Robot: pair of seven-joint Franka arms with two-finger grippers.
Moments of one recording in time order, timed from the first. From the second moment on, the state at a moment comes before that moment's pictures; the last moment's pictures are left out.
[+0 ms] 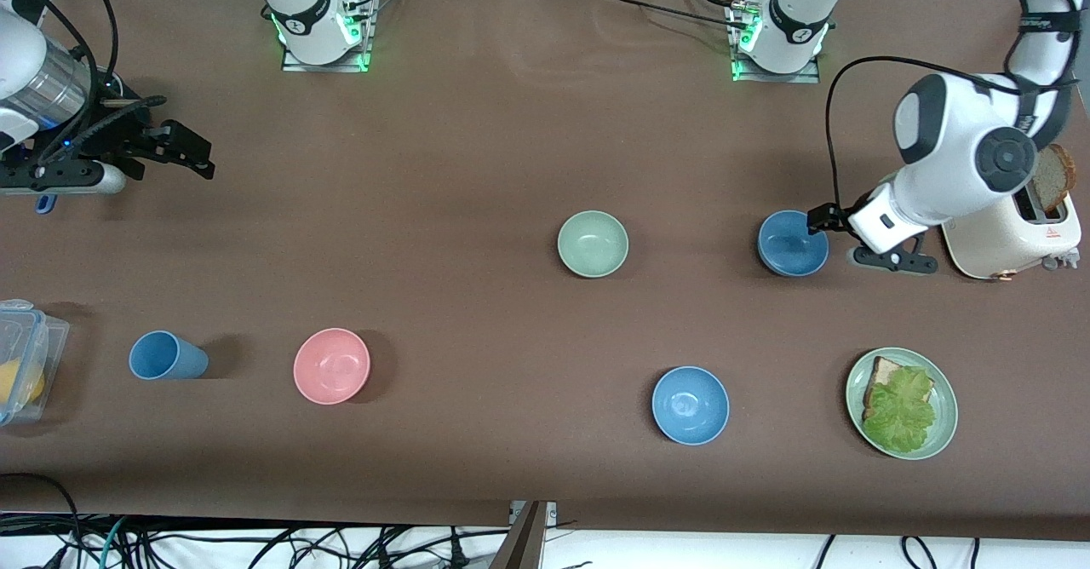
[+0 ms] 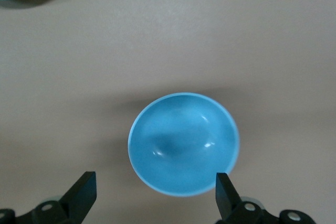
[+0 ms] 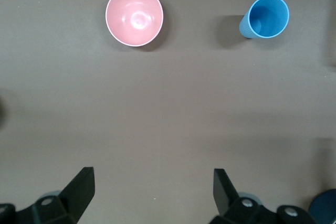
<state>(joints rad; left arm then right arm) 0.16 0.13 -0.17 -2.27 -0.02 2.32 0.13 0.16 0.00 -0.08 -1.69 0.03 1.67 0.07</state>
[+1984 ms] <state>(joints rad) 0.22 0.22 -0.27 -2.00 -0.06 2.05 -0.04 0.08 0.02 -0.01 -1.59 0.02 1.56 0.07</state>
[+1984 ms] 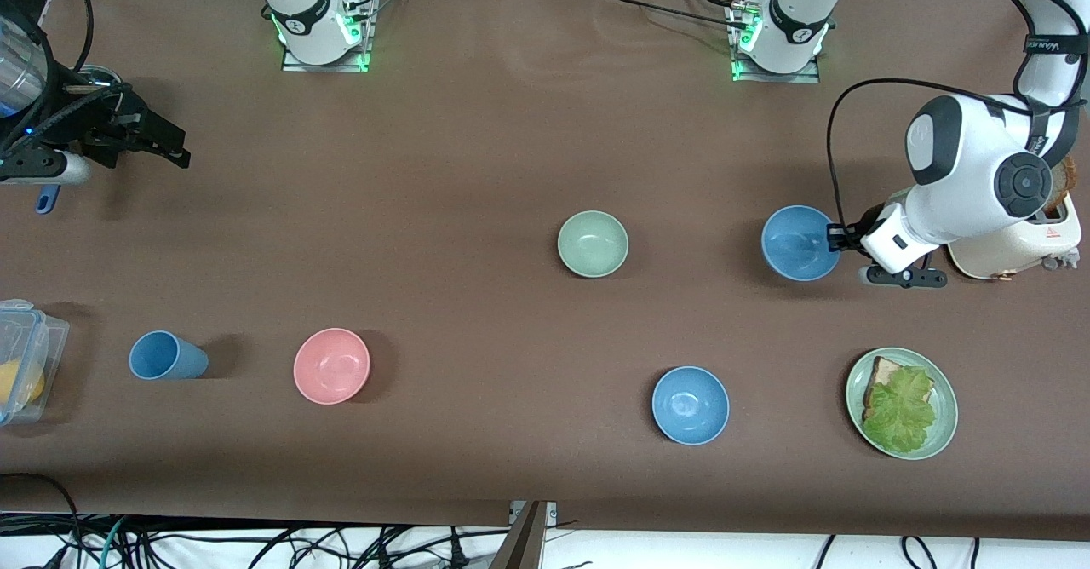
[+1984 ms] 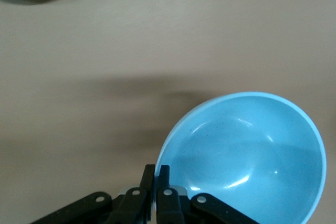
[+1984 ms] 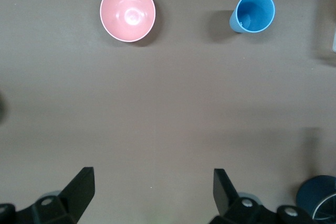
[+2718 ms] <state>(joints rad) -0.13 0.44 -0.42 -1.82 -0.06 2.10 -0.70 0.08 0.02 -0.01 -1.59 0.02 1.56 0.07</state>
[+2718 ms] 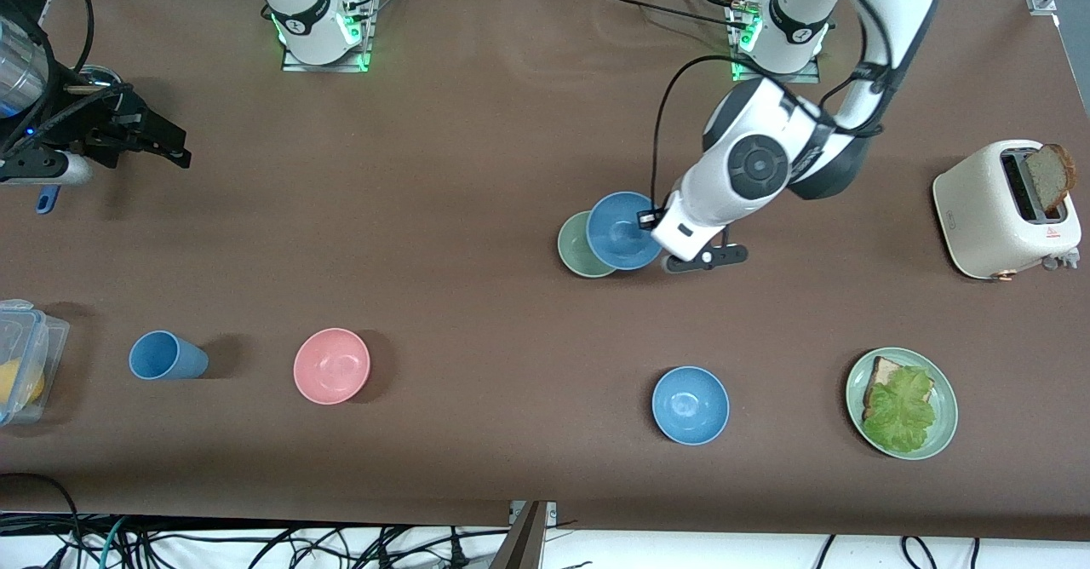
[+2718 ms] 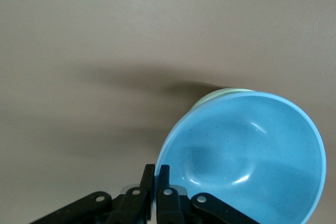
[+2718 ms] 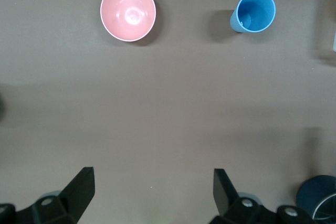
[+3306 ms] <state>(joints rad) -0.19 0.53 -0.42 -1.81 -0.06 2.18 -0.74 0.08 0.02 0.00 -1.59 0.02 1.56 0.07</state>
